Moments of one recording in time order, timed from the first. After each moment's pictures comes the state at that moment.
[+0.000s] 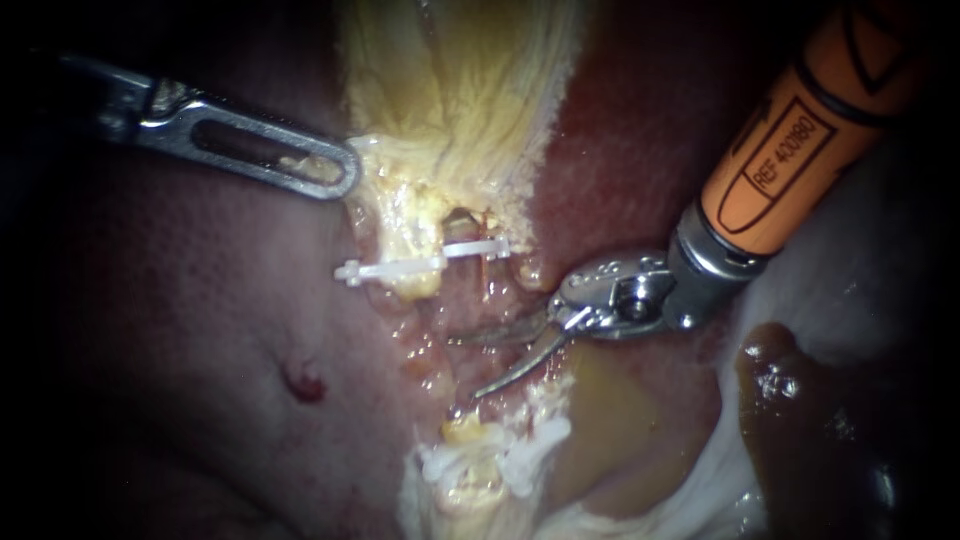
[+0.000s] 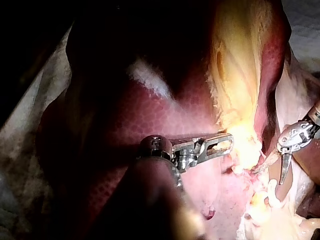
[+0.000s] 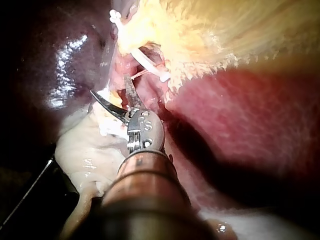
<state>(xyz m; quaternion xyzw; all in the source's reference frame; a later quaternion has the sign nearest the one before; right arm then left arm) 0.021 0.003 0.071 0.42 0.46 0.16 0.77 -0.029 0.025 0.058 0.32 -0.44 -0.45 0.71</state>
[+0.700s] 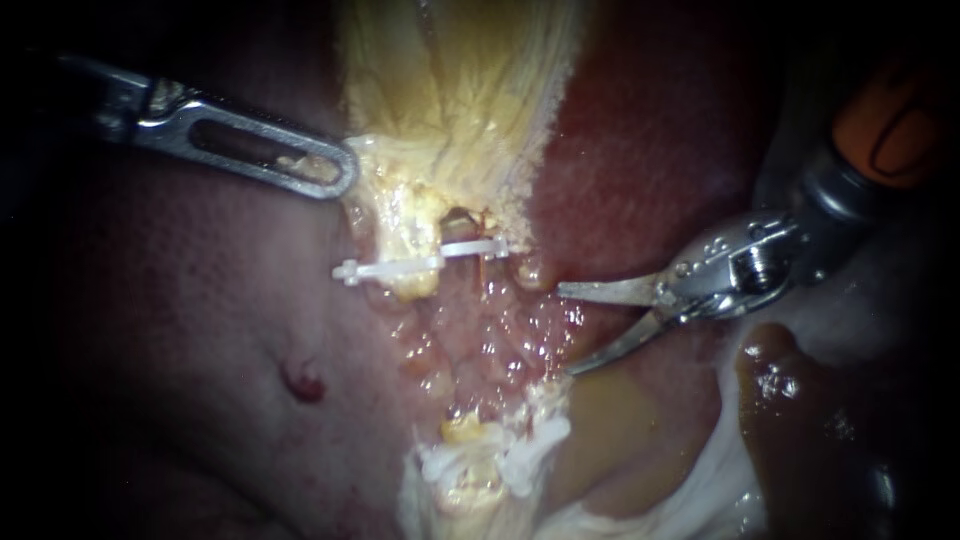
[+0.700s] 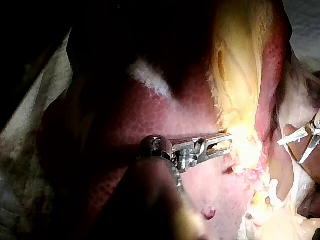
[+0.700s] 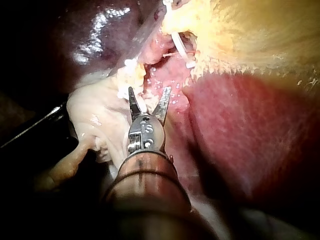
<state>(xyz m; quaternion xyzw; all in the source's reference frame) 0.014 0.005 0.063 0.19 0.38 0.10 0.90 -0.028 0.025 0.058 0.32 -0.44 -0.45 0.71</state>
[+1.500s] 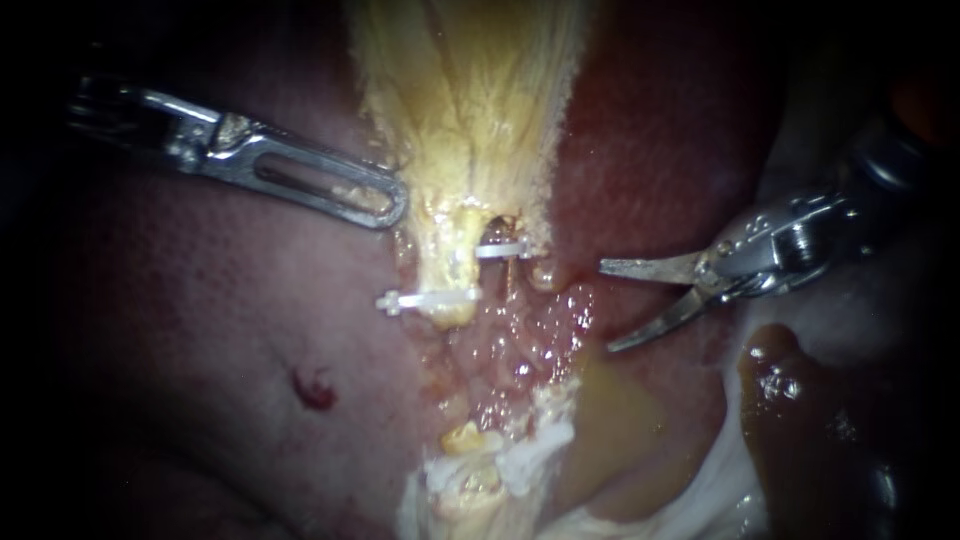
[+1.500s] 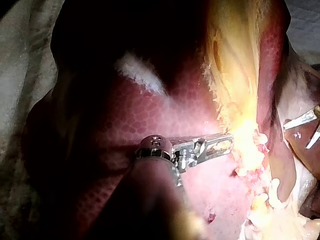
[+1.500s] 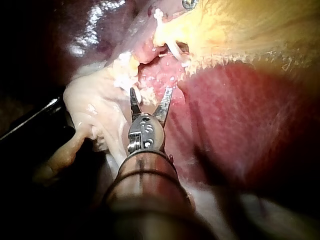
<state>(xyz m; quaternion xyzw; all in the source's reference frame) 0.010 0.007 0.063 0.19 0.37 0.11 0.90 -0.033 0.023 0.064 0.34 -0.42 -0.44 0.72</state>
